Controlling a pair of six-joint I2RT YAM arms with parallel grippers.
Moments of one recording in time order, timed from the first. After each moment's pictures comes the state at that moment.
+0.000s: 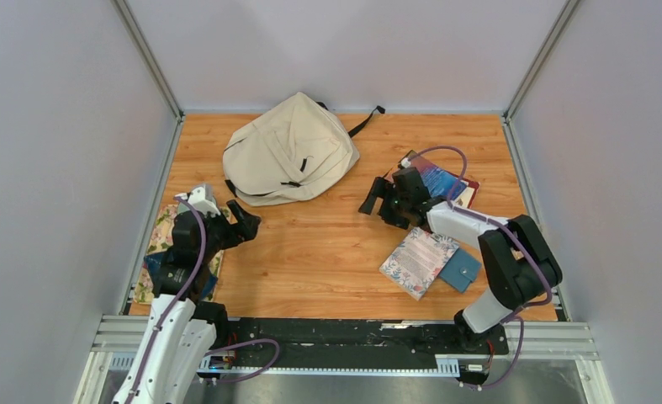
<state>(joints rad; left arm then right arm) -0.10 0.54 0.49 -0.41 0.14 -0.49 0.45 1.57 0.82 -0.08 -0.09 0.74</state>
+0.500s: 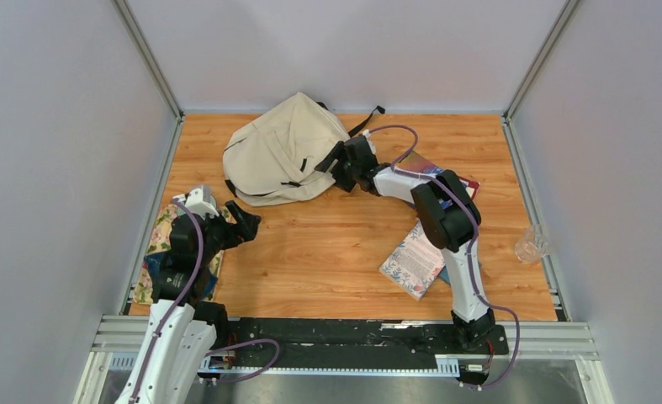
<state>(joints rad) -0.10 0.50 0.49 -0.39 0.16 -0.51 0.55 2.18 1.47 0.08 -0.08 1.08</state>
